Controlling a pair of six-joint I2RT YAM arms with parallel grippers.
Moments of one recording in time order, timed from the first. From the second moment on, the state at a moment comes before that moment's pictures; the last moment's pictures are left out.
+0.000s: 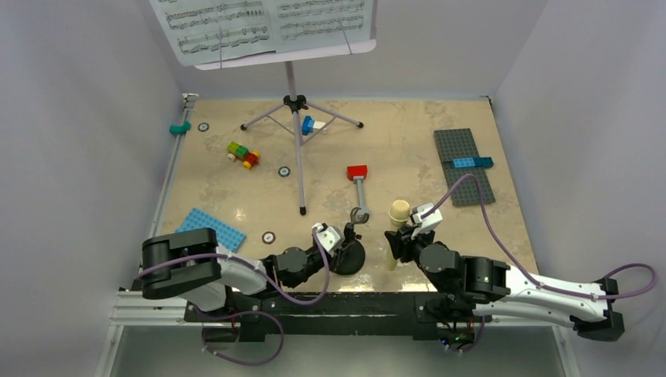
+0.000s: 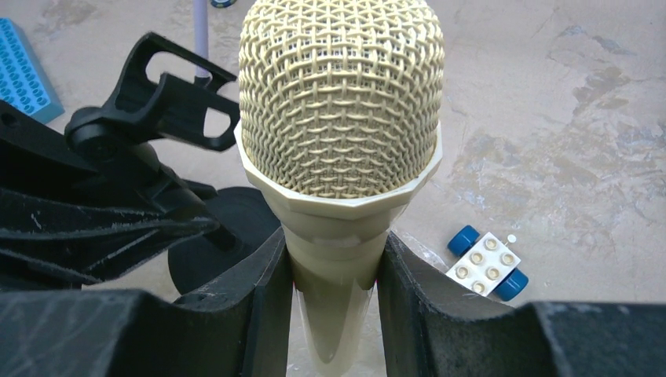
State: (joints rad) left arm -1.29 1.52 0.27 1.18 -0.38 -0.10; right arm 1.33 0.46 0.45 -0.42 0.84 0.47
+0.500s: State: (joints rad) left arm -1.11 0.85 0.35 0.48 -0.64 -0.12; right arm 1.33 0.46 0.47 -0.40 0.76 0.42
